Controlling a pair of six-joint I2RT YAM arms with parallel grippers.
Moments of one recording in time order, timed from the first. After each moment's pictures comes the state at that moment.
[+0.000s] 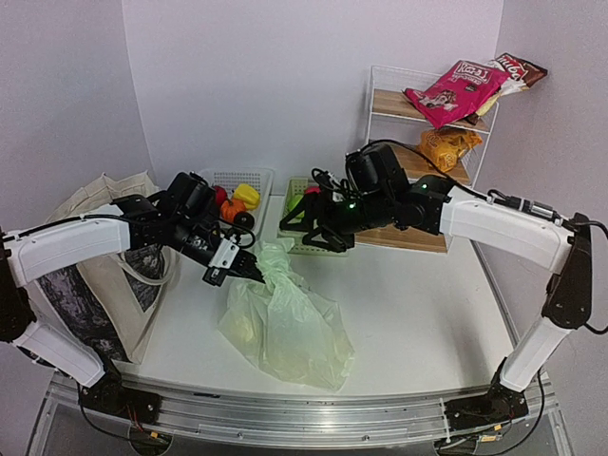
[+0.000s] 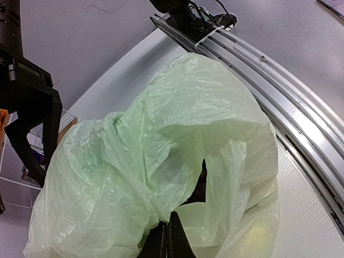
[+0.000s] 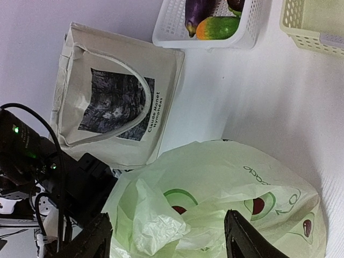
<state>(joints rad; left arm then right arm) -0.74 1.39 1.14 -0.55 0.81 1.29 0.88 1.69 1.54 -0.44 -0.34 0.91</state>
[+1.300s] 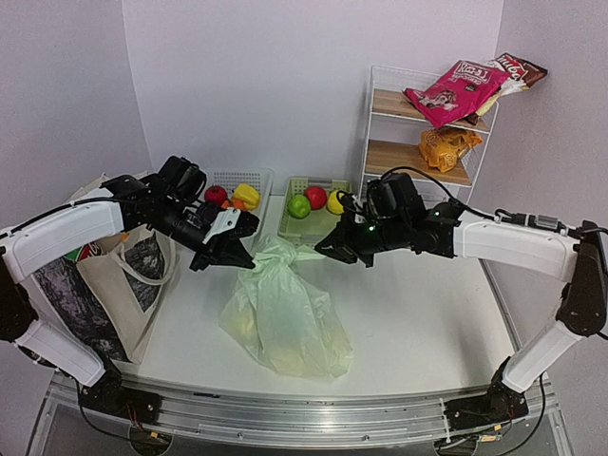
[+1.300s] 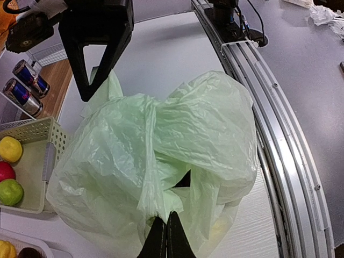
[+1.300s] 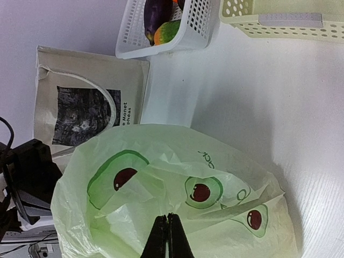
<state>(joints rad) -0.66 1.40 1.26 -0.74 0.74 0.92 0.81 1.58 1.24 -0.28 -0.31 0.95</state>
